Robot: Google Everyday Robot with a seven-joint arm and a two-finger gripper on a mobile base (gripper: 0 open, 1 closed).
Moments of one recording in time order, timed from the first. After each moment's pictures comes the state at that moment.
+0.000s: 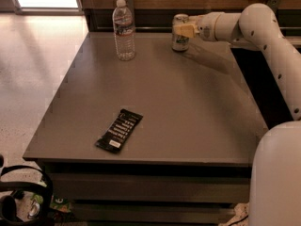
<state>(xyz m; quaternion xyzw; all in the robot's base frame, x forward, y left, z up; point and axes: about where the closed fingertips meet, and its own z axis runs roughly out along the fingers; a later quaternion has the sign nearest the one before) 0.850 -0.143 0.899 -0.32 0.73 0.20 0.58</state>
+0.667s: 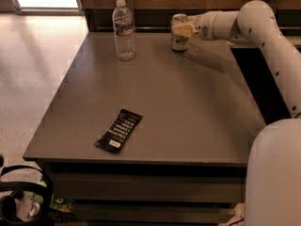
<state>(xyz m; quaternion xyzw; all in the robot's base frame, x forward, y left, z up) 0.849 -0.138 0.900 -0.33 0.73 0.20 0.56</state>
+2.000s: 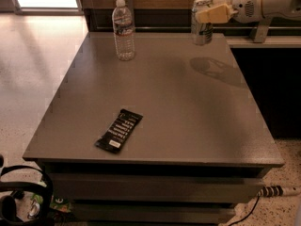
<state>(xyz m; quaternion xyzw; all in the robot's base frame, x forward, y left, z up) 0.724 -0.180 0.995 -0.40 0.73 0.22 0.52</state>
